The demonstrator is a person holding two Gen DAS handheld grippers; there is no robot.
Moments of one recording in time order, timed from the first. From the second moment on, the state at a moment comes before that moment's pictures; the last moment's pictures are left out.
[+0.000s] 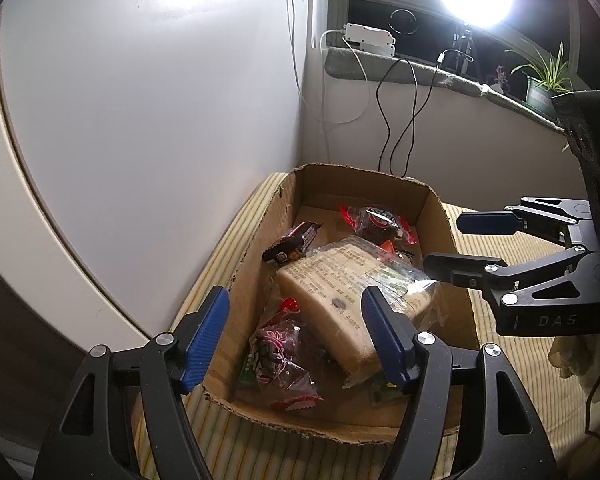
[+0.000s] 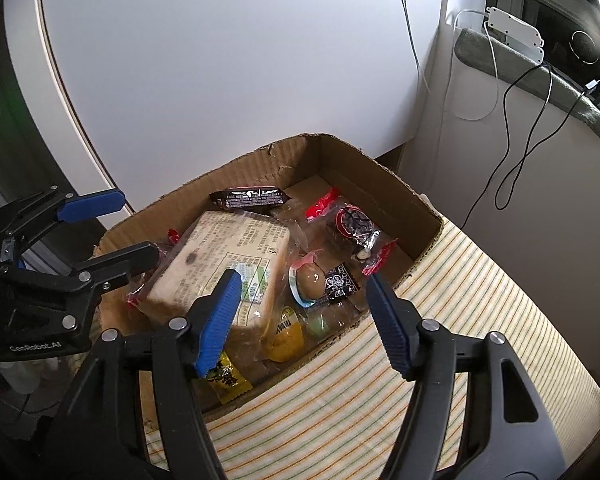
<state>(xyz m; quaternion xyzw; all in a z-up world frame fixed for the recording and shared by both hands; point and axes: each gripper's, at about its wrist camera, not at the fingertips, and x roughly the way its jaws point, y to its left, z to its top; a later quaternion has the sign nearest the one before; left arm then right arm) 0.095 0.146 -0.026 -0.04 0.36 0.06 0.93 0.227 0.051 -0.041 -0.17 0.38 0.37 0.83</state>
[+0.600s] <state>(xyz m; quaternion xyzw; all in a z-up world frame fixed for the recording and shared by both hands) 0.055 0.123 -0.008 -0.04 0.33 0.08 0.94 0.177 0.019 -0.019 -0.15 0.34 0.35 0.86</state>
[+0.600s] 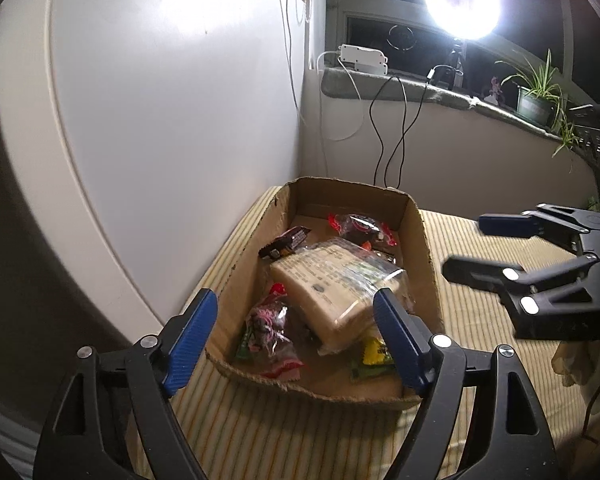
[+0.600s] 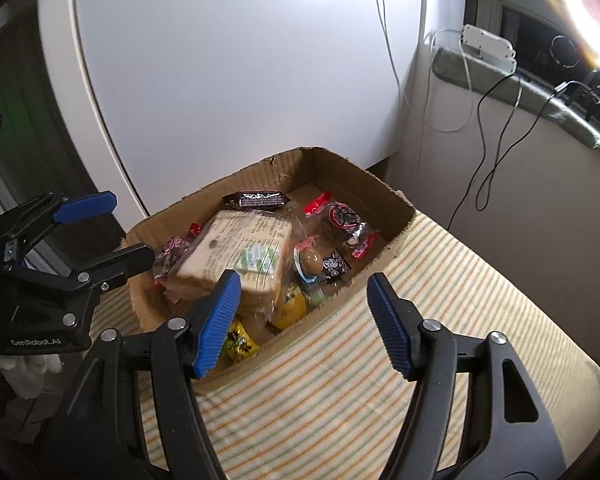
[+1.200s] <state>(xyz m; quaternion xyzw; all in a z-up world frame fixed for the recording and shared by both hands) 0.016 0.105 -0.008 -0.04 0.33 0.10 0.94 0.131 -0.030 -0.021 -0.12 0.31 0.29 0.90</state>
